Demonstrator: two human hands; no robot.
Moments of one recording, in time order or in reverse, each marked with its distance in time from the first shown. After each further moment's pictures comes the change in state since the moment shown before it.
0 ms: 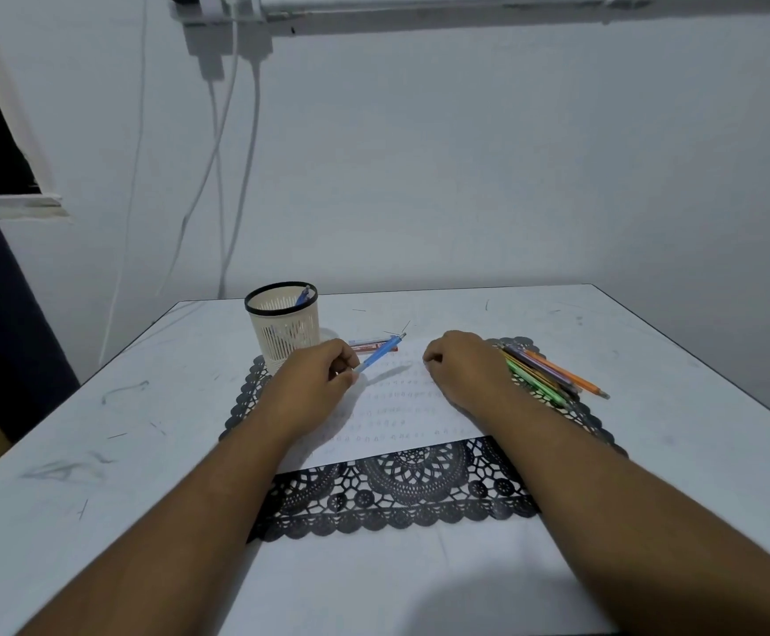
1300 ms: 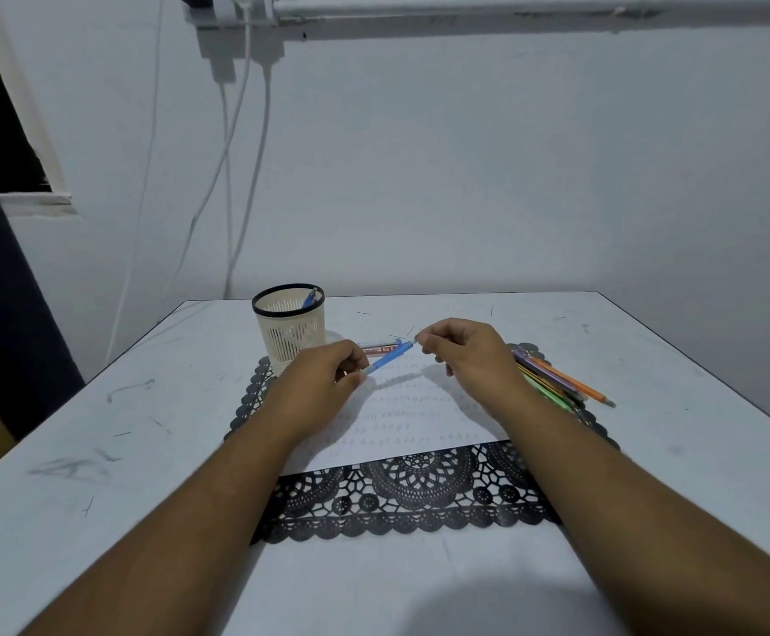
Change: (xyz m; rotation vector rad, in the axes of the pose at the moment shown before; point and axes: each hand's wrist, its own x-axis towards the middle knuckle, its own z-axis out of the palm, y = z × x) left_hand -0.003 0.002 -0.004 0.013 -0.009 0.036; right_hand -0.023 -0.016 -0.030 0.991 0.045 0.094
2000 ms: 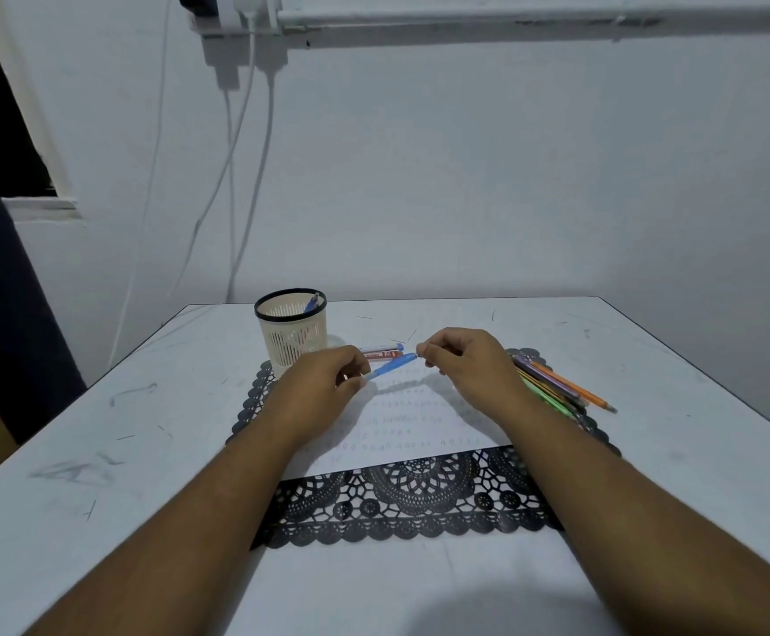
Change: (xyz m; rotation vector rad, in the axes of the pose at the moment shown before) left_hand -0.002 0.003 -0.003 0.042 0.017 0.011; right_hand -0.003 -0.003 -0.001 -0.153 -0.036 -0.045
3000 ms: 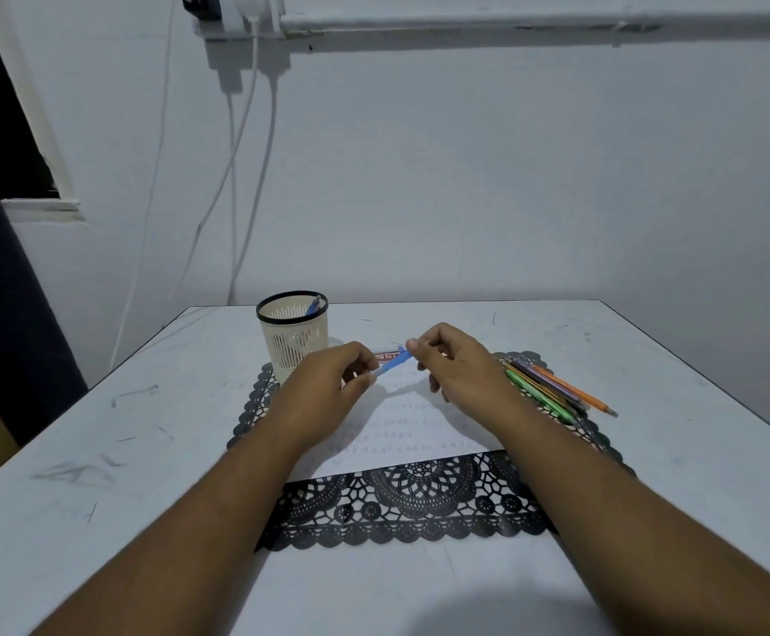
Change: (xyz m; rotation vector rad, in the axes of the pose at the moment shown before) left_hand 0.001 0.003 0.002 -0.073 0.044 0.088; right_hand -0.005 -0.008 0.010 0.027 -0.054 0.003
